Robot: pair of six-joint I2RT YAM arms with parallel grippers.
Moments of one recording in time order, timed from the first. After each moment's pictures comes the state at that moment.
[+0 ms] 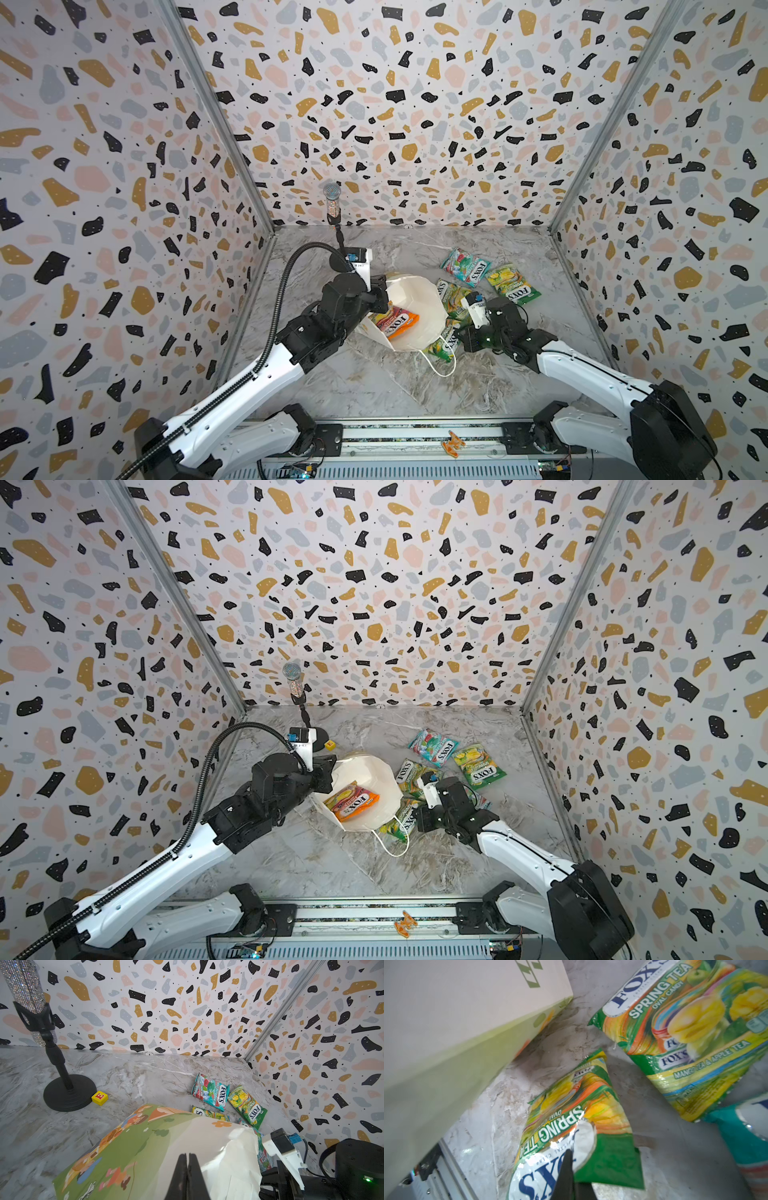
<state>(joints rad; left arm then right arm) -0.74 1.00 0.97 -0.31 -0.24 -0.45 0.56 1.16 0.55 -0.19 -0.31 0.31</state>
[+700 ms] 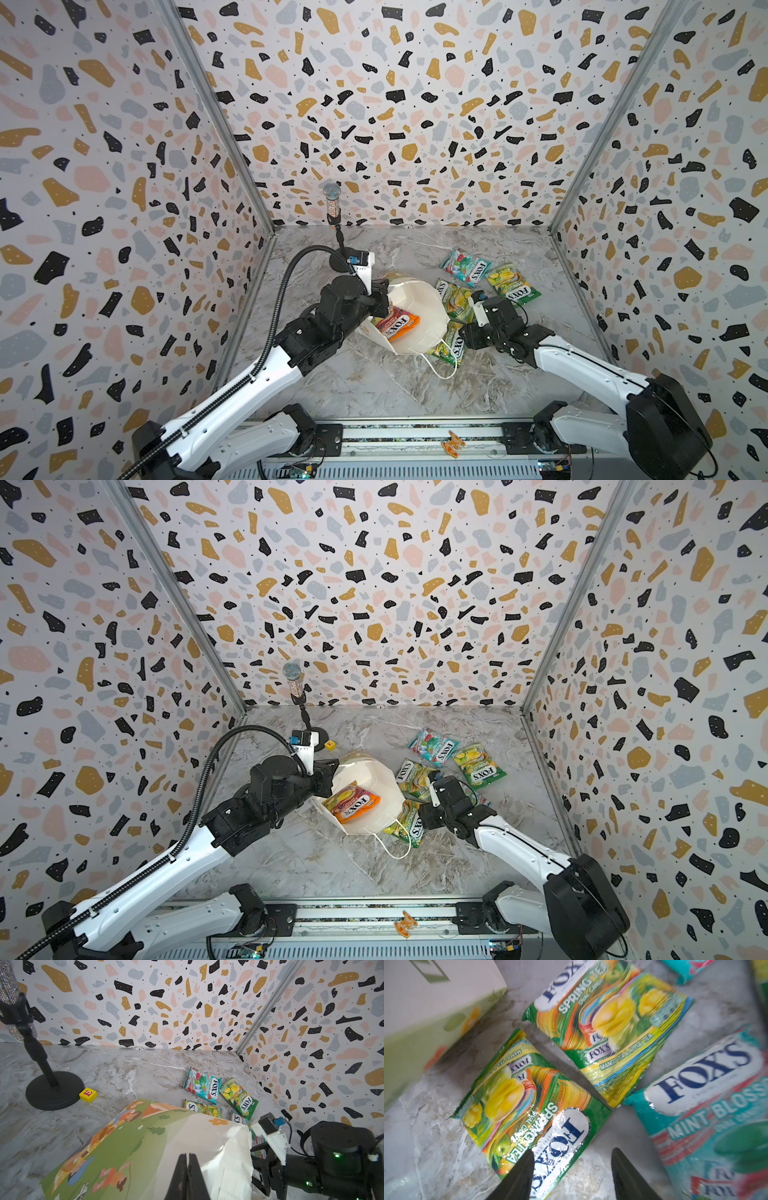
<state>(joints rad) -0.74 0.99 0.95 -0.31 -0.16 -0.45 0.55 1.13 0.60 -0.31 -0.05 0.27</state>
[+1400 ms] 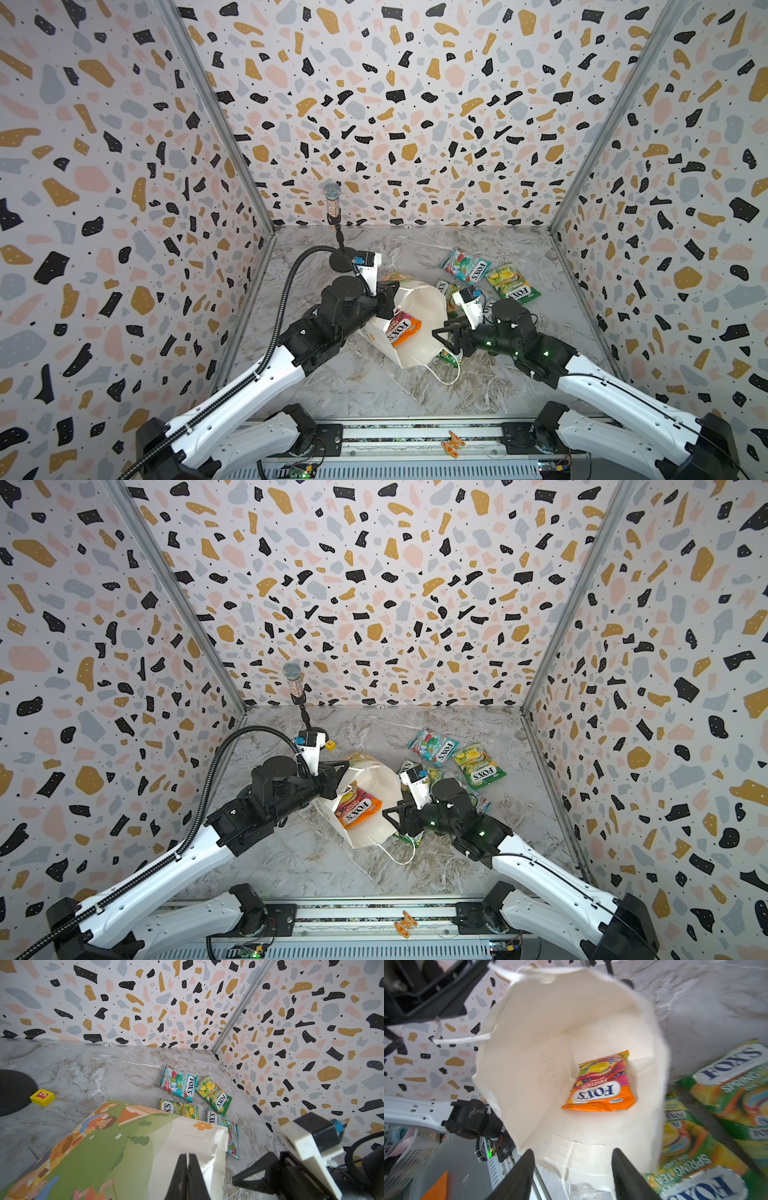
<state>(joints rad) -0.74 1.00 0.92 -0.21 -0.04 -0.49 0.82 0.95 0.68 -0.18 -0.33 0.42</state>
